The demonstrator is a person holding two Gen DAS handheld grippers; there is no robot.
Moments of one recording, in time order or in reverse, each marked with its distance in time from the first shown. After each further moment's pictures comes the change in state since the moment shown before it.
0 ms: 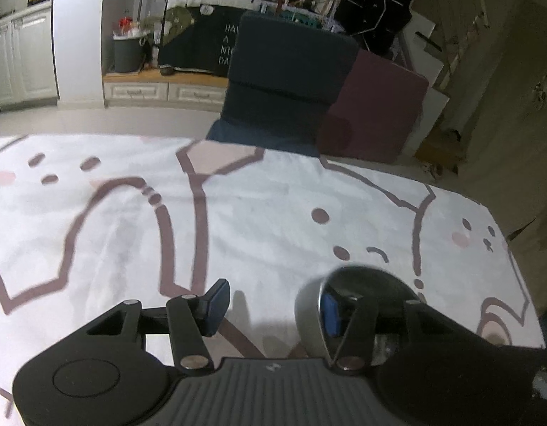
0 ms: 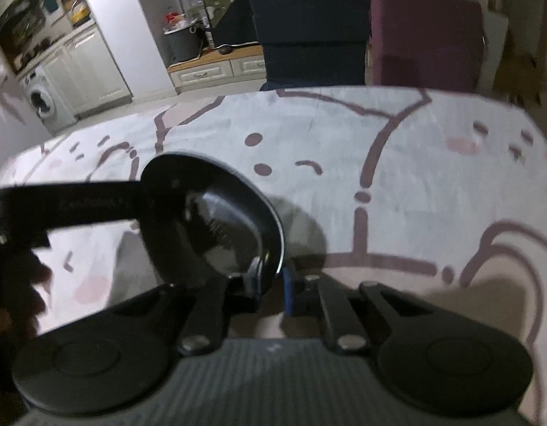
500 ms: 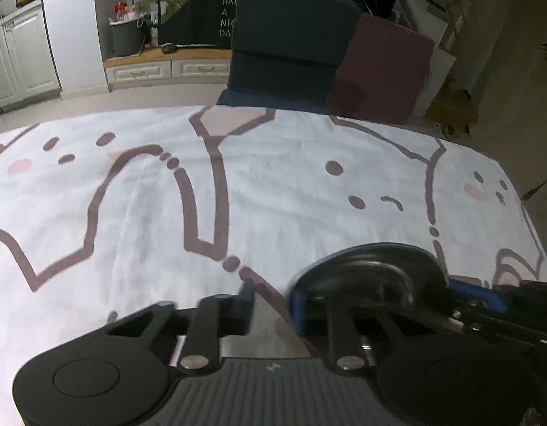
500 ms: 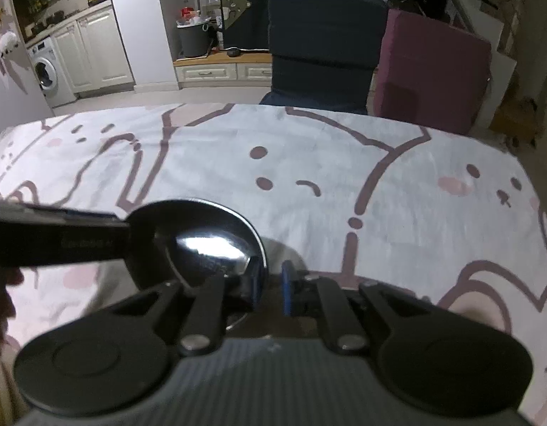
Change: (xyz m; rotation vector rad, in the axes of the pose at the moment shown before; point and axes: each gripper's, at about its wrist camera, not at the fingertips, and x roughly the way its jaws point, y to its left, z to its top) left arm -0.009 0.003 -0.014 0.059 0.122 0.054; right arm -0.014 0.010 0.005 -0.093 -0.023 -0.036
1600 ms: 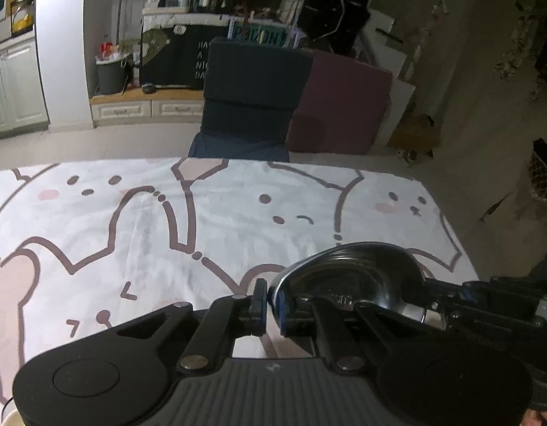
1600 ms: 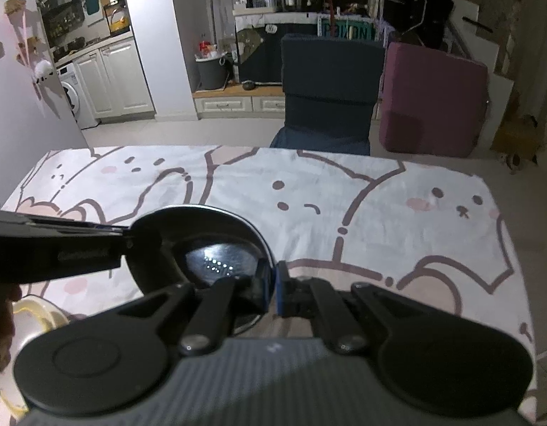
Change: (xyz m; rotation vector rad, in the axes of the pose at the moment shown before) left arm -0.148 -0.043 -0.034 0.041 -0.136 -0.081; right arm -0.138 0.003 -0.028 -0.009 -0.111 0.037
